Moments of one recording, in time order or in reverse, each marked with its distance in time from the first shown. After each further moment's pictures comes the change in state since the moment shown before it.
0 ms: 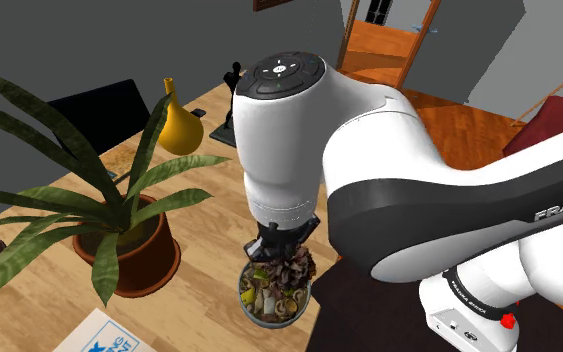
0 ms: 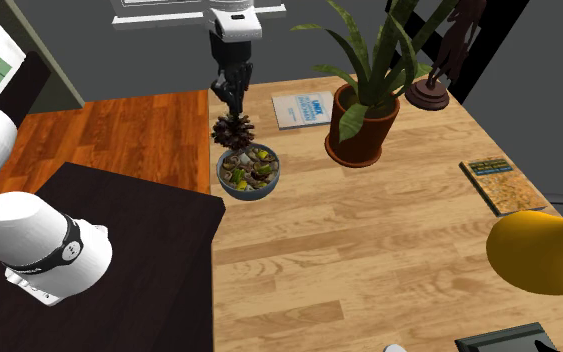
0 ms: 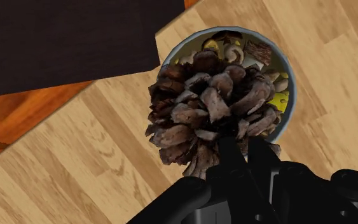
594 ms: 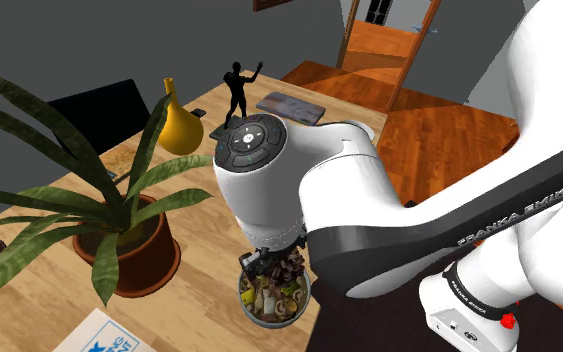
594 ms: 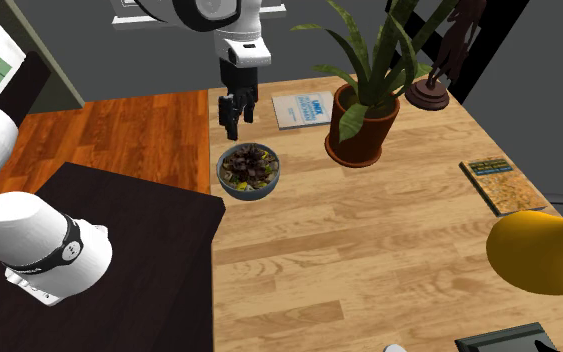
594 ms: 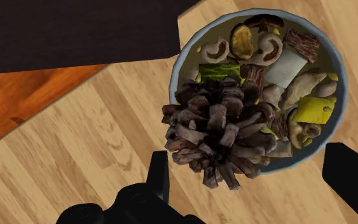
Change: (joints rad) arm -0.017 0.151 0.030 0.003 -0.187 0.031 0.068
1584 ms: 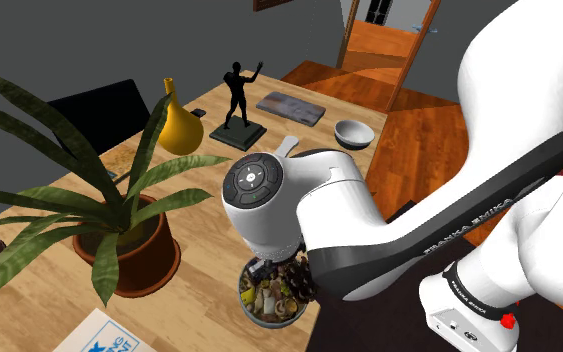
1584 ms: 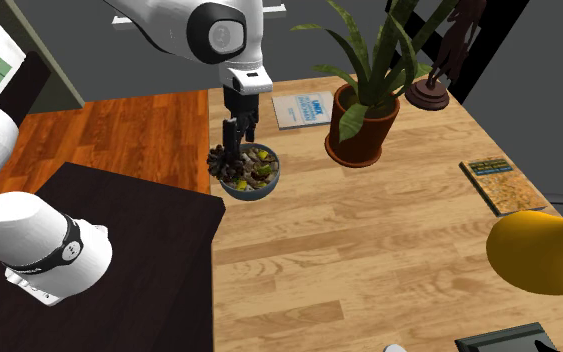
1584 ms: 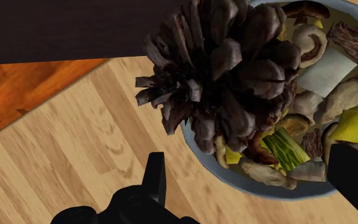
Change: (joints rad) arm -0.006 0.098 -0.013 -0.048 -0.127 0.086 0.059
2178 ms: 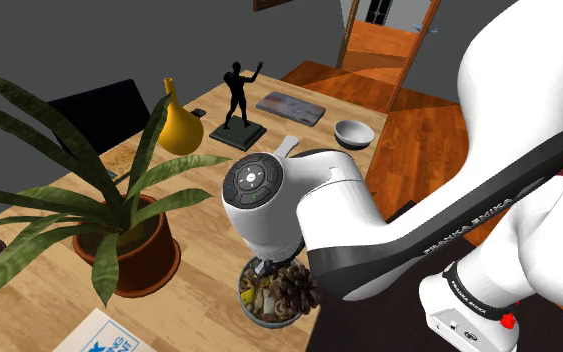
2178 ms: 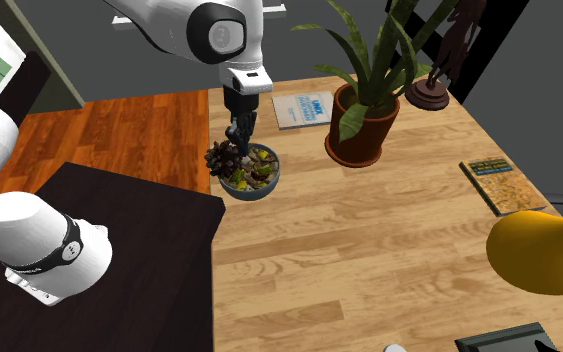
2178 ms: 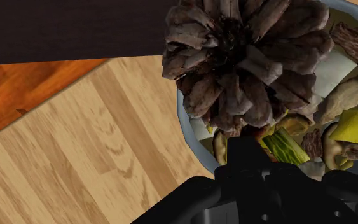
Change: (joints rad) arm 0.000 0.000 0.000 0.000 0.000 0.000 0.000
